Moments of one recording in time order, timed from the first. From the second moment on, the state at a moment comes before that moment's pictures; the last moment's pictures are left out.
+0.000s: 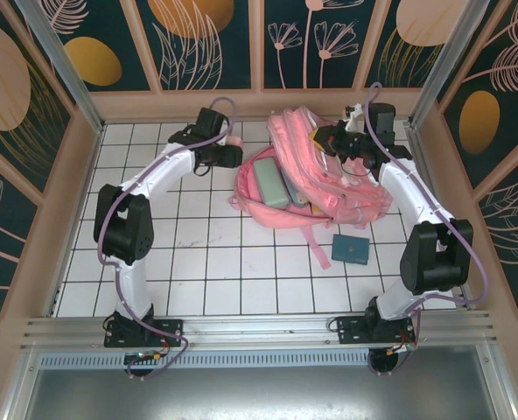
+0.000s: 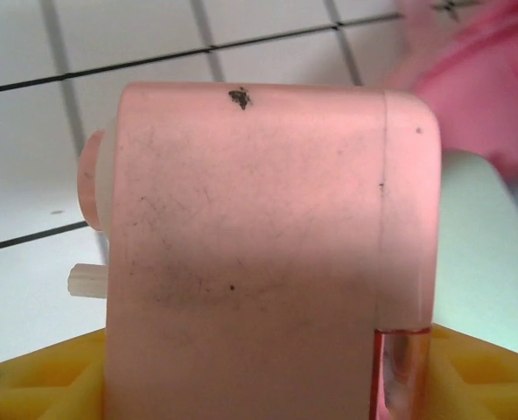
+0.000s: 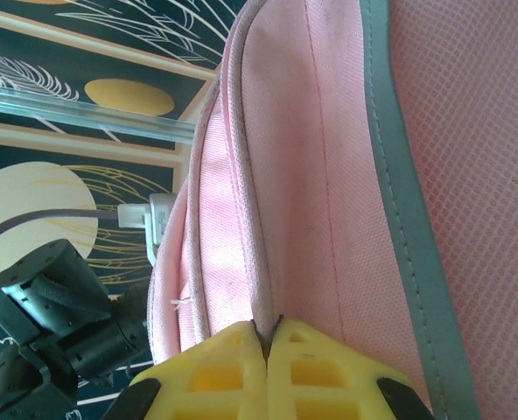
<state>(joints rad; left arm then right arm) -0.43 1.98 1.68 -0.62 0.05 -0.21 0.13 1.59 1.33 -0.25 -0.77 0.86</state>
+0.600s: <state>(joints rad) -0.56 2.19 2.02 -0.64 0.18 -0.08 0.12 1.59 1.34 -0.25 -0.79 0.88</state>
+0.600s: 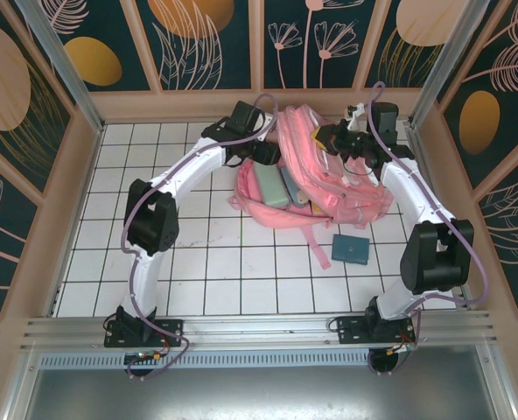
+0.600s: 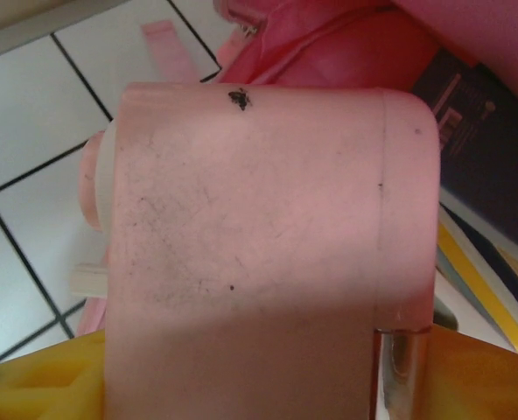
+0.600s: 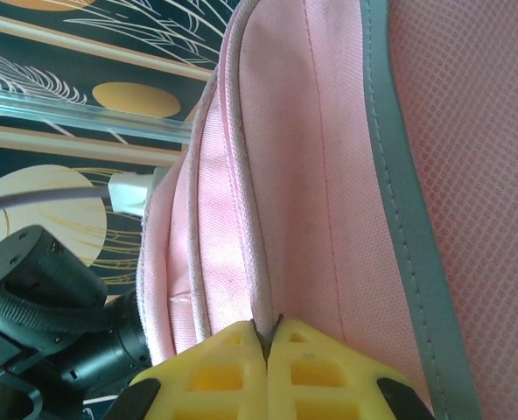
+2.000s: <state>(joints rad) -0.58 2.46 2.18 -0.41 0.23 -0.21 0.12 1.59 1.33 -0.24 -0.81 0.89</state>
